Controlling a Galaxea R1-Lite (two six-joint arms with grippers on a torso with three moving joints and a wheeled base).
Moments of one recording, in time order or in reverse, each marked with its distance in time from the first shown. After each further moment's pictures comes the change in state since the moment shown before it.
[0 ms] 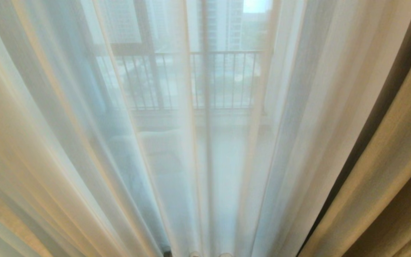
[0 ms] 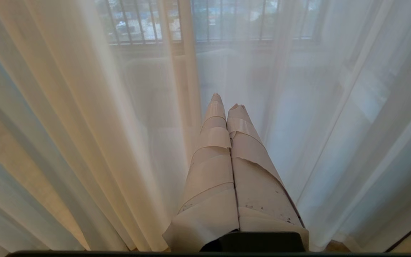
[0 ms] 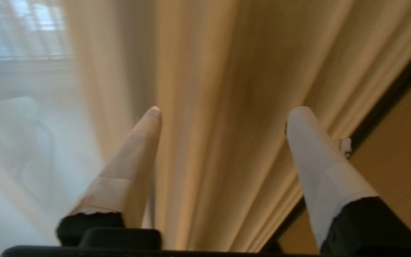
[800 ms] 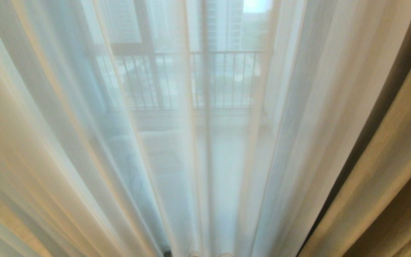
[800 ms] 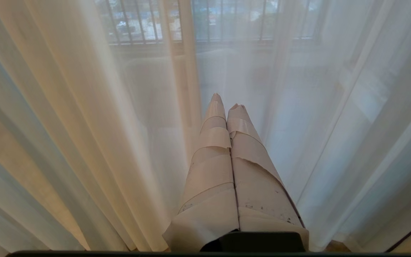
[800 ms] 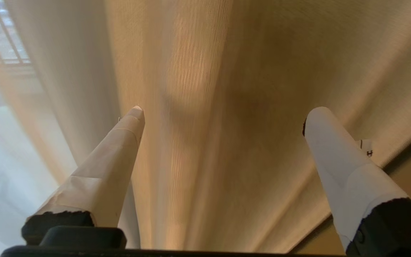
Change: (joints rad) left arm 0.000 0.000 0.000 0.000 0.001 0.000; right arm -0.028 0.354 -0.175 -0.173 0.021 0.003
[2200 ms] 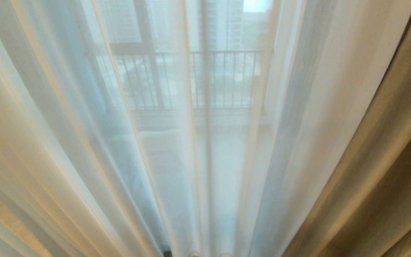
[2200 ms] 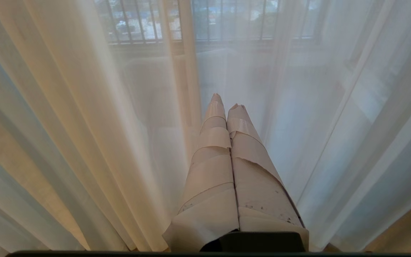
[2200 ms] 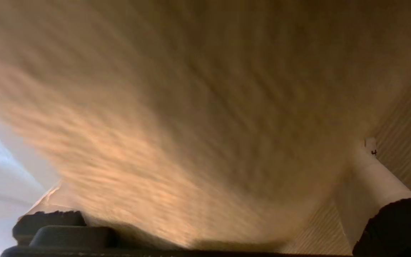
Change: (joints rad) left arm 0.000 0.000 0.000 0.000 -0.001 0.000; right arm 0.092 0.515 -0.463 -0.068 0.055 0.109
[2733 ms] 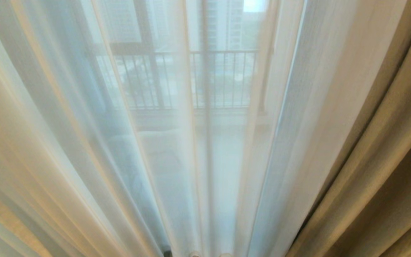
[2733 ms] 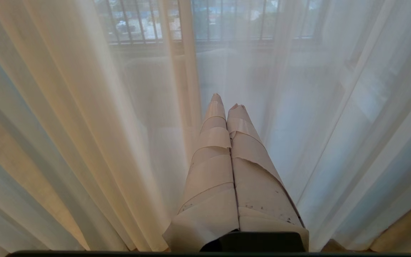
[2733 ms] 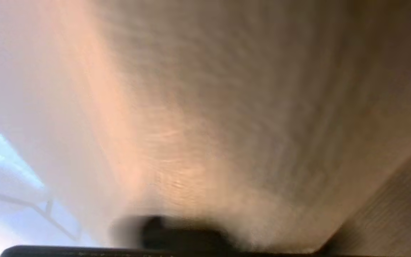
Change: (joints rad) left arm 0.000 0.000 0.000 0.000 0.001 0.000; right arm 0.001 -0.024 0.012 0.010 -0.006 -0.010
